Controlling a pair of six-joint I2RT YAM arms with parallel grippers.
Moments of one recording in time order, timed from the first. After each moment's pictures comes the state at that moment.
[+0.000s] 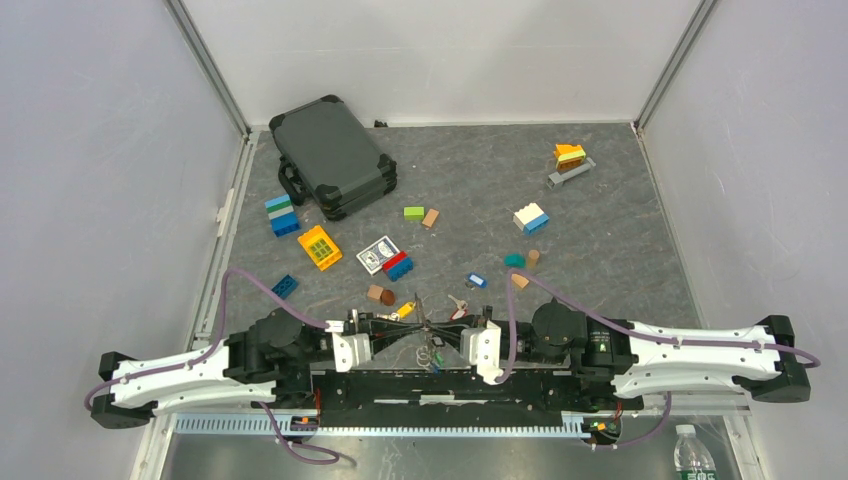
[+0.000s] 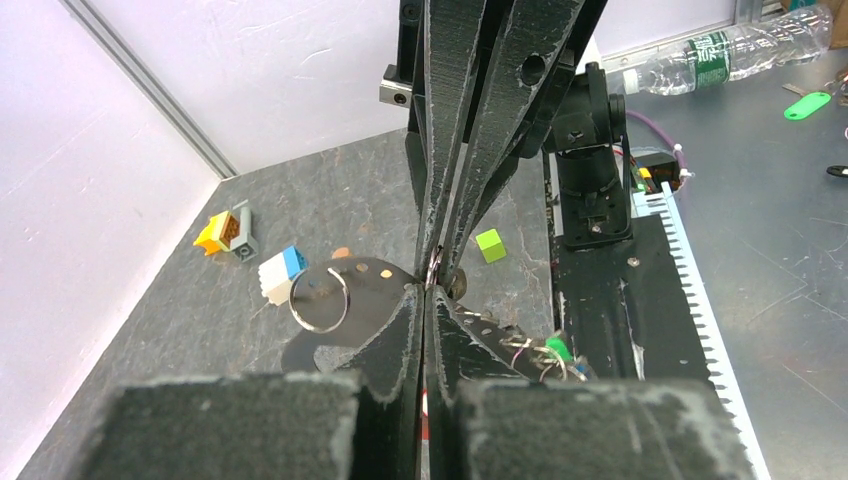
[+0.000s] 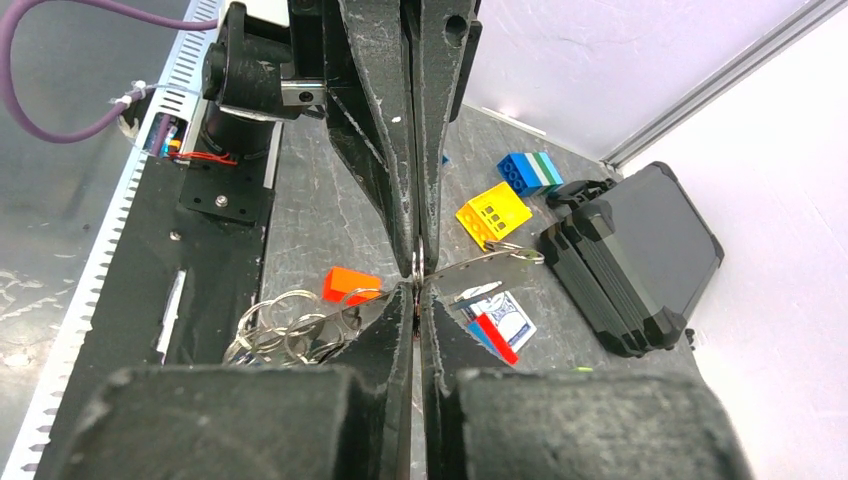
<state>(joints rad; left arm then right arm) -1.37 0.40 0.47 0.03 0.09 0.38 1.48 0.80 0.67 0.06 0.04 -0.53</state>
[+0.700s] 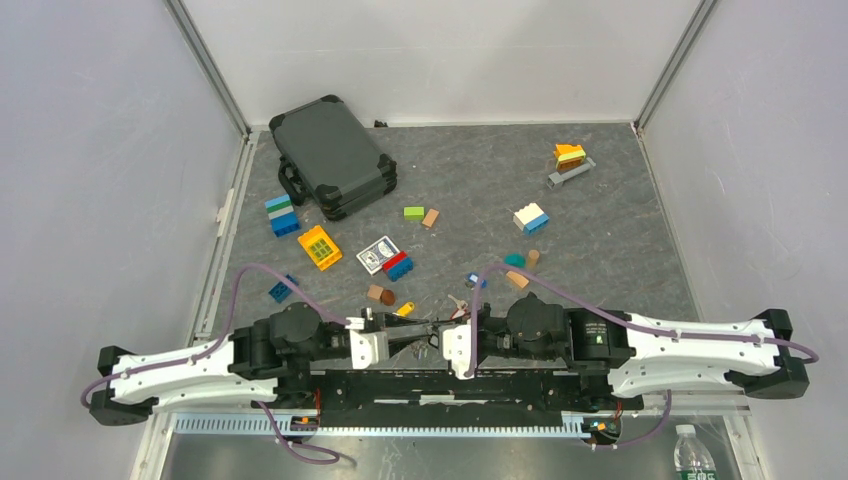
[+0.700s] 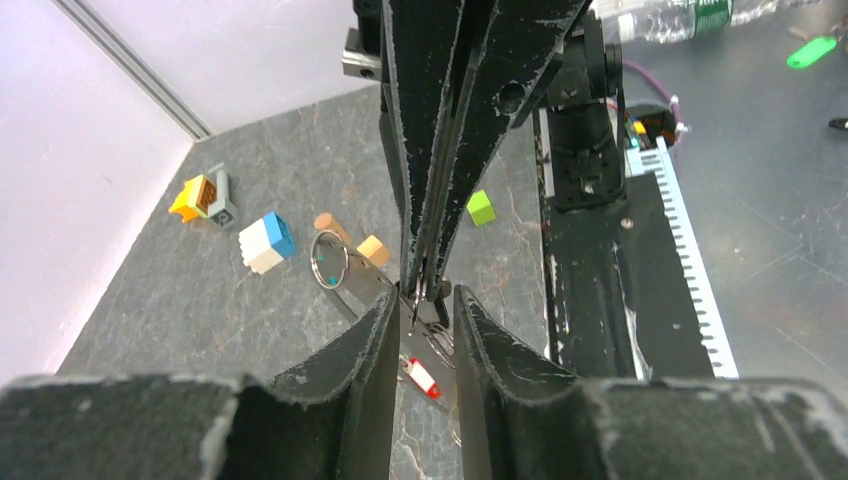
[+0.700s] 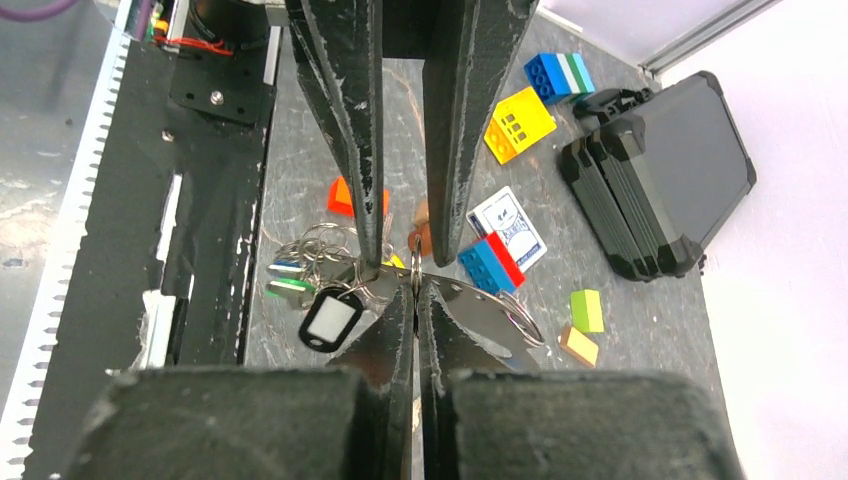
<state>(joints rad) -1.37 0.48 0.51 -0.03 0.08 0.39 1.48 0.89 0.82 -0.22 0.10 -0.53</state>
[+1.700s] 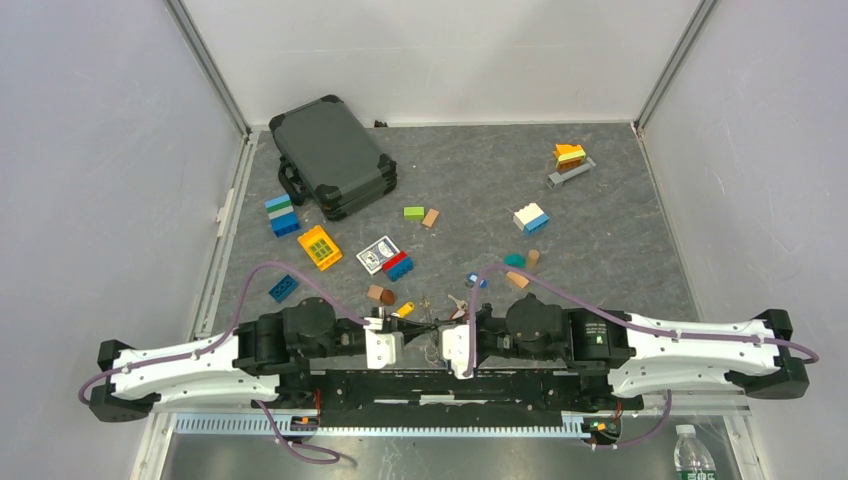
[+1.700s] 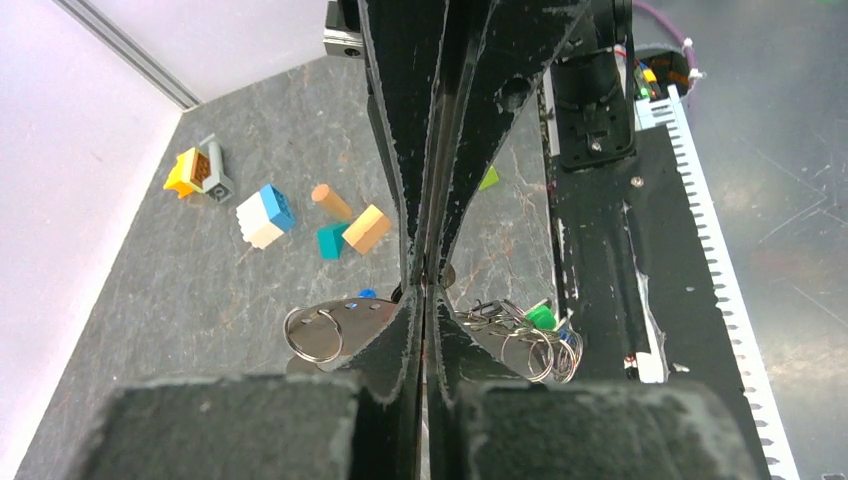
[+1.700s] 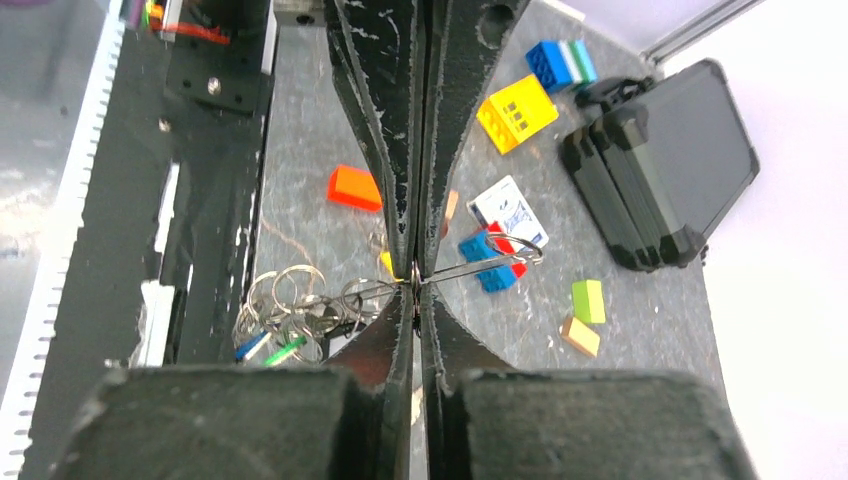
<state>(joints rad) -1.37 0.59 0.61 -0.15 0.06 0.44 1.48 0.91 0.84 -0.29 0.12 -0.53</state>
